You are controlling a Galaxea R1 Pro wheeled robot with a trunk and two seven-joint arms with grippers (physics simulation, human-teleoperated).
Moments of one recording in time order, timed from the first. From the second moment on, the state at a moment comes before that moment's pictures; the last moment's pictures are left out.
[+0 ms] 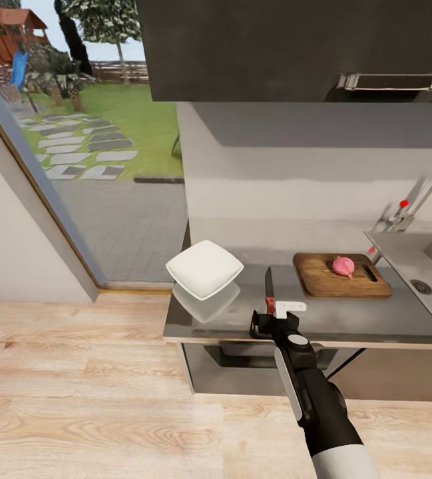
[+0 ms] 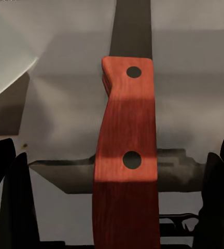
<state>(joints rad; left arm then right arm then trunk) 0.37 0.15 -0.28 -0.52 0.26 -1.05 0.15 -0.50 0.17 0.05 -1.28 0.06 0.50 -0.16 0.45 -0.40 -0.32</state>
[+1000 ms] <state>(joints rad) 0.37 0.15 -0.28 -0.52 0.26 -1.05 0.15 -0.50 0.17 -0.03 -1.30 0.07 0.51 -0.17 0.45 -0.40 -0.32</state>
